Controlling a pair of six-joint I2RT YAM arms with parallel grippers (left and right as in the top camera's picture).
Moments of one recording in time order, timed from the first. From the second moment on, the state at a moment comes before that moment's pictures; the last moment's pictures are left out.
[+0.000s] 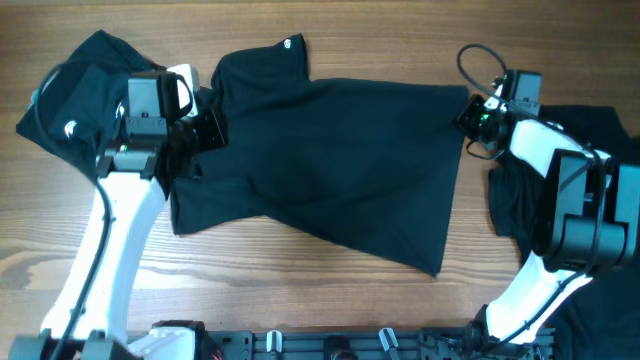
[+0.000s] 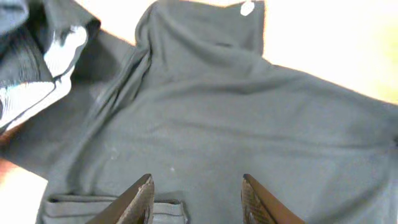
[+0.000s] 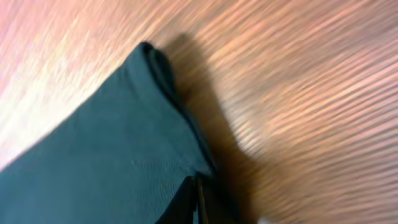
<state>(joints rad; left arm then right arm) -0.06 1.37 1.09 -0.59 0.16 -0.30 -0.17 2.01 1.14 -0.14 -0.25 0.55</state>
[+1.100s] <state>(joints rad) 0.12 1.45 1.06 -0.87 0.11 -0.30 -0.13 1.49 0.79 -1.09 -0.45 0.51</state>
